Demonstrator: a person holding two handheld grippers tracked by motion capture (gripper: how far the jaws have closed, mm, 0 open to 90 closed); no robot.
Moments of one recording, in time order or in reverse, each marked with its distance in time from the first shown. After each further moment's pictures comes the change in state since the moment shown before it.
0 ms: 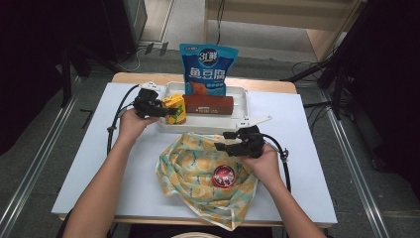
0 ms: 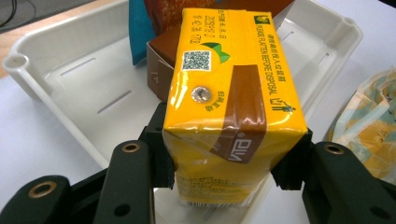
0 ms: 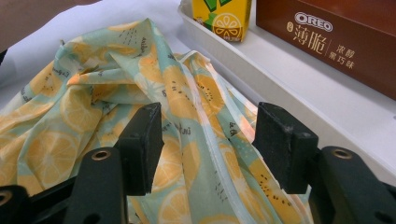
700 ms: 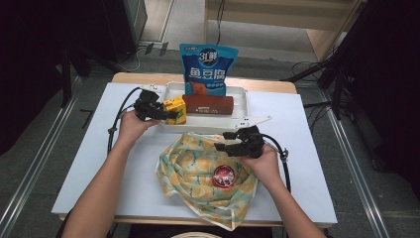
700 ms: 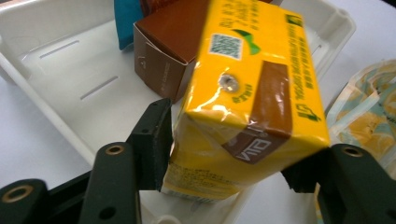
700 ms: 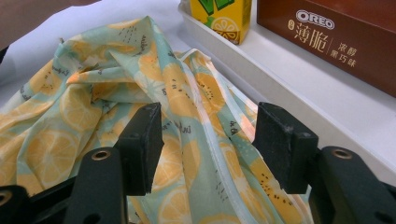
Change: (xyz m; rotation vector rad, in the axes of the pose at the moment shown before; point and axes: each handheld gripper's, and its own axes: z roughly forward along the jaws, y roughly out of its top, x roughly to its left) left arm -0.002 -0.004 0.004 0.039 -0.027 -0.024; right arm 0.000 -0.001 0.001 0.004 -0.001 0.001
